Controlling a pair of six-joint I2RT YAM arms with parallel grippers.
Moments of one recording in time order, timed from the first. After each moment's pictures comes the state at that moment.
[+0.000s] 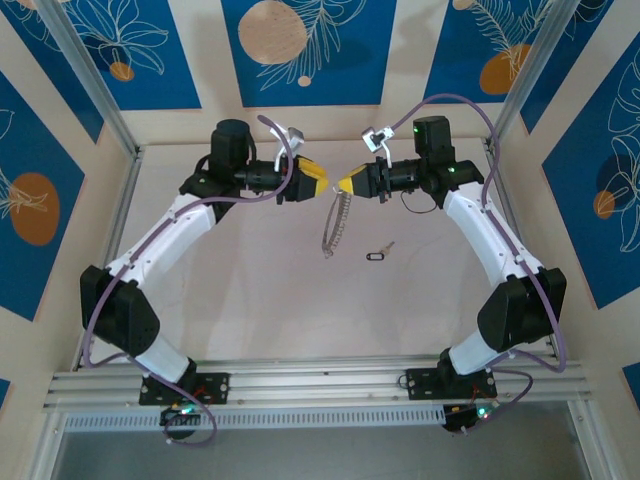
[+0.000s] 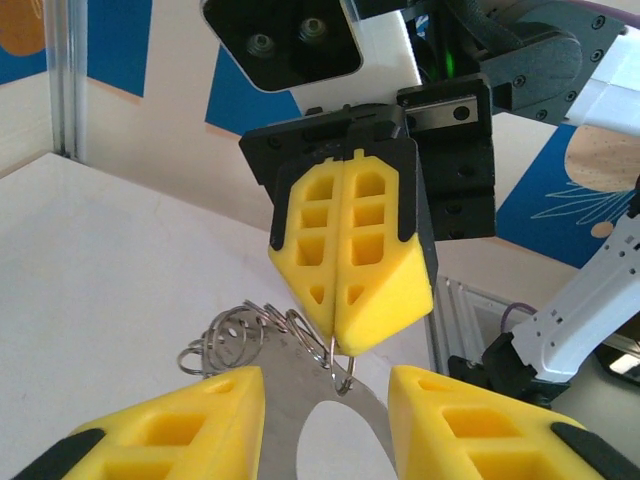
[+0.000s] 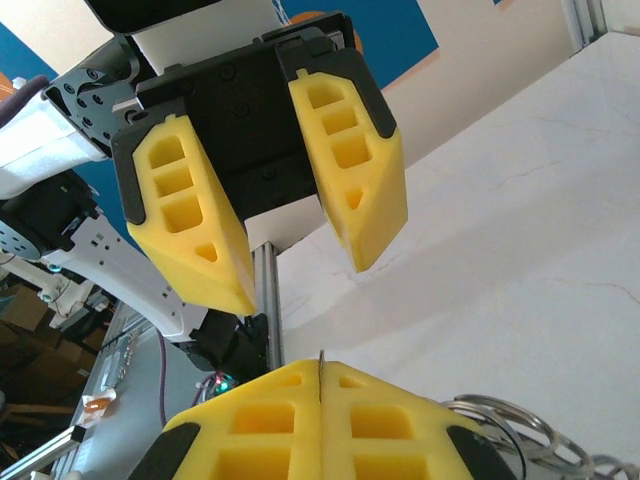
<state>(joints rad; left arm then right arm) -0.45 1.59 1.47 -0.18 1.03 -0.08 0.25 1.54 1.49 -0.58 -1.23 0.00</state>
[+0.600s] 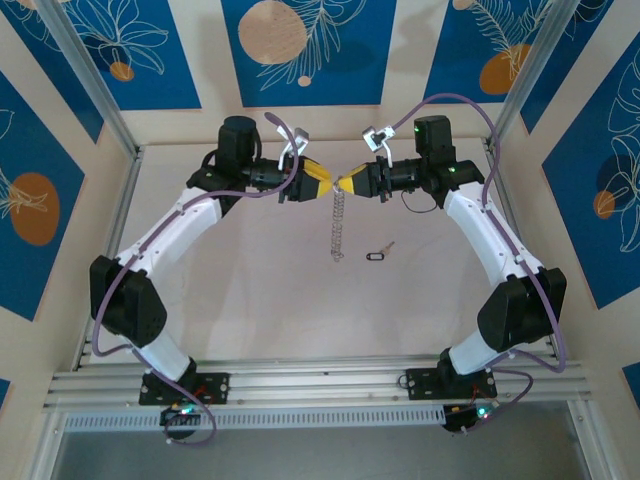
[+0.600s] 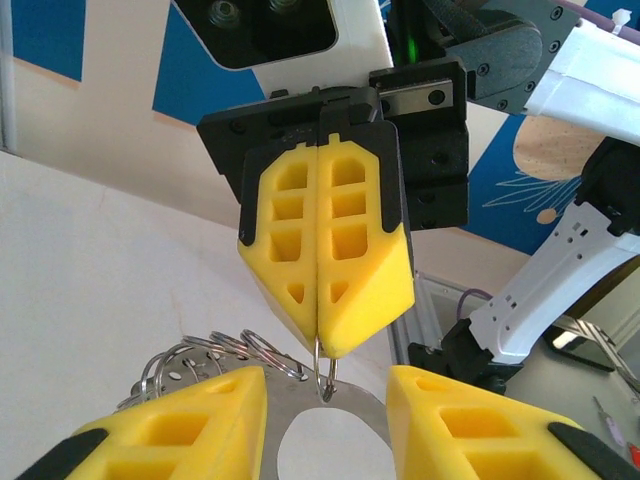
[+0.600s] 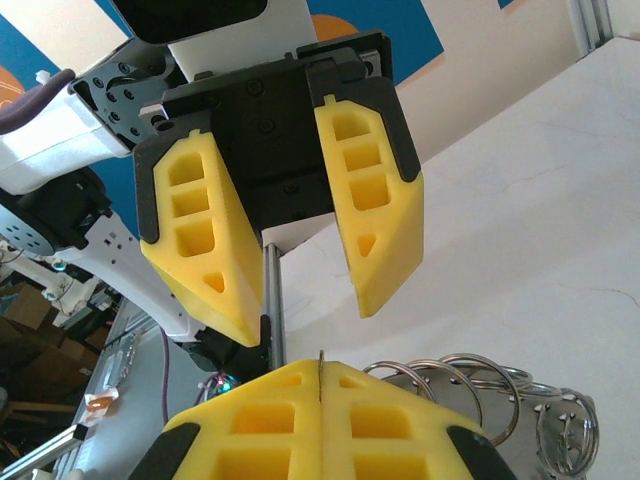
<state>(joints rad) -0.46 1.65 1.53 -0.20 1.14 -0.07 0.25 1.54 1.49 -0.57 -1.24 0.00</state>
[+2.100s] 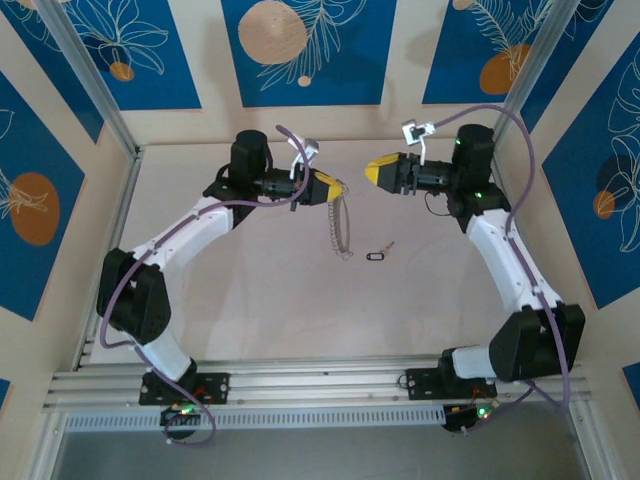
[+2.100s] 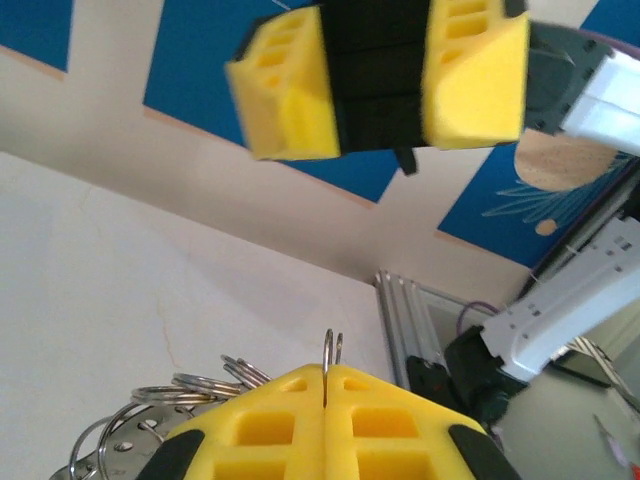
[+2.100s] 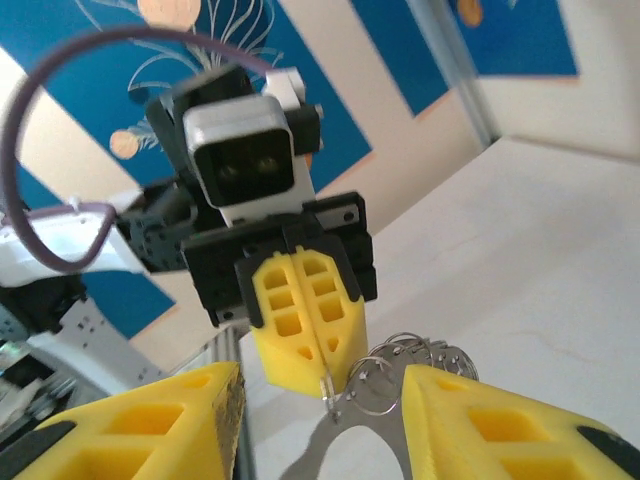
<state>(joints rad) -0.51 1.67 1.38 0.10 1.10 -0.24 0.11 1.33 1.23 -0.09 -1.18 0.39</state>
